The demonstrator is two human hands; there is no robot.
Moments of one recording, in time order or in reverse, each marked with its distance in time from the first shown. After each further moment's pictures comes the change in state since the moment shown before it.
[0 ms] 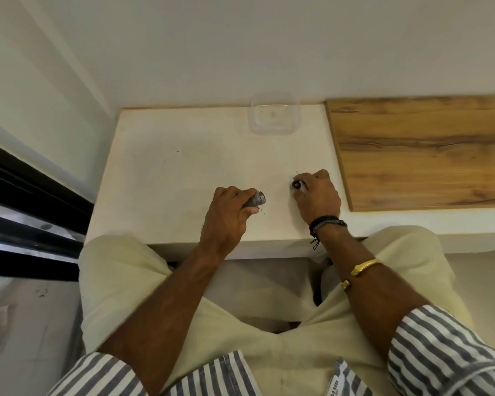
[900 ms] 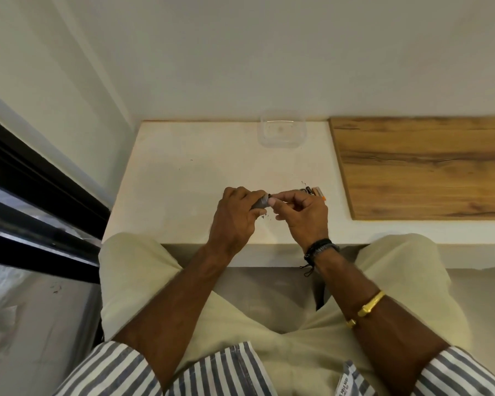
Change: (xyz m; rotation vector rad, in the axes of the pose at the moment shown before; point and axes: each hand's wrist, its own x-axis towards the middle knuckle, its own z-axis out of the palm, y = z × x) left_hand -0.004 0.010 -0.014 0.060 0.102 0.085; right_hand -0.064 -0.058 -0.019 0.812 -0.046 0.002
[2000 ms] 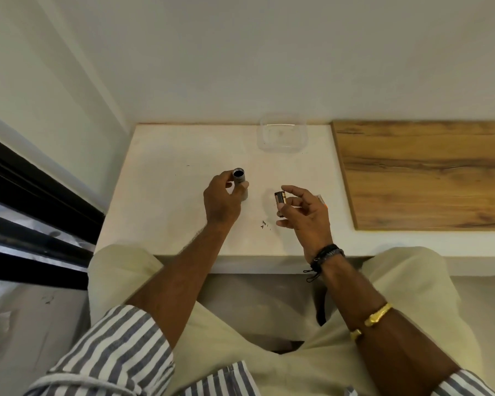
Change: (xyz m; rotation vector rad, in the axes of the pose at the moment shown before) left_hand 0.062 -0.031 0.014 -0.411 0.231 -0.506; right_hand 0.022 0.005 -0.004 0.282 -0.048 0.195
